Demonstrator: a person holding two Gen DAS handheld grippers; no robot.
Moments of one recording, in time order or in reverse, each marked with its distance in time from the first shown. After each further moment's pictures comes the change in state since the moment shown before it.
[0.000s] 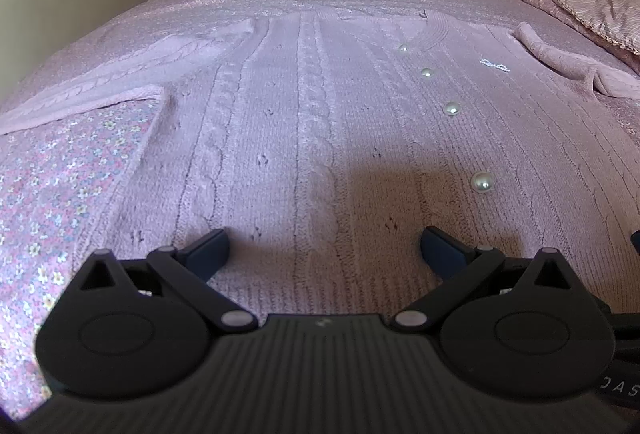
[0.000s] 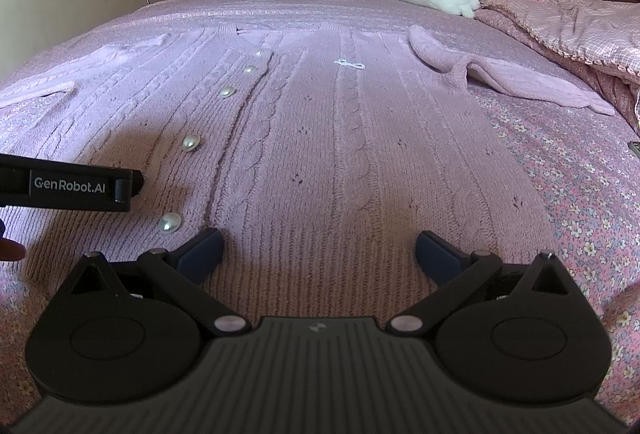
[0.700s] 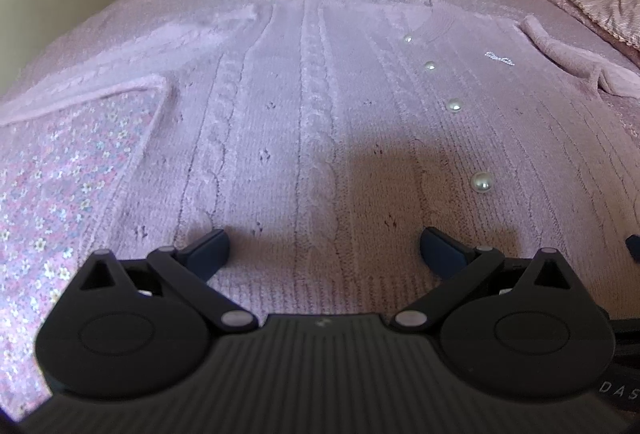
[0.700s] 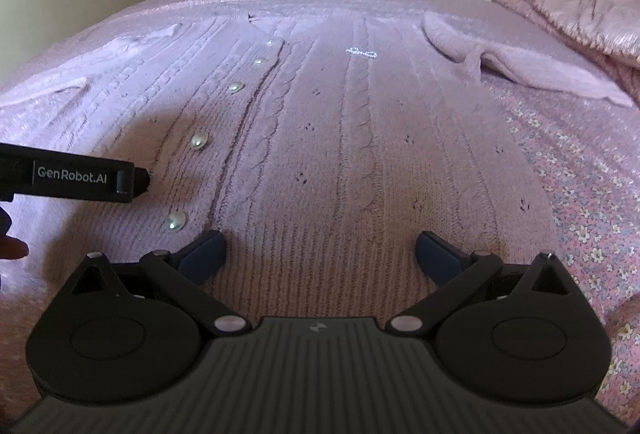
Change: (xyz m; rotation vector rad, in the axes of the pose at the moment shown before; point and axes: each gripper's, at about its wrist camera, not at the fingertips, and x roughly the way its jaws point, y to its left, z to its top) left arm -0.001 0.000 0.013 -0.029 0.089 0.006; right arm 0.001 -0.017 0.017 0.039 0.083 0.101
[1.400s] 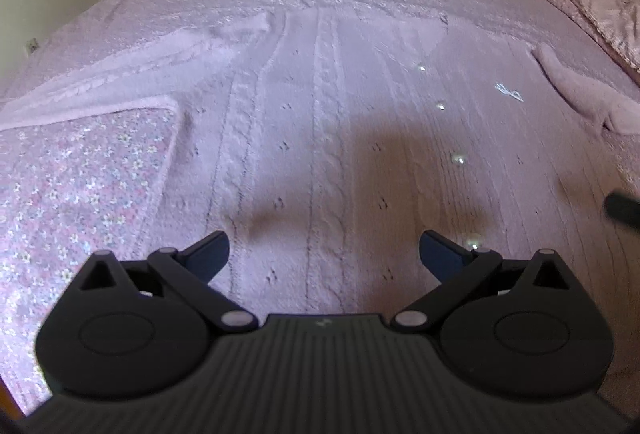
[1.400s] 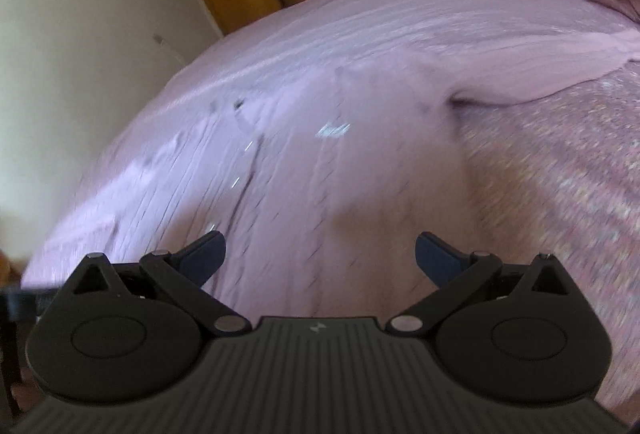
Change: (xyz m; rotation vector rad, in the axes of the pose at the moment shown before) left arm -0.012 0.007 0.046 -0.049 0.047 0.010; right arm 0.010 -0.128 0.080 0.314 -0.081 0.225
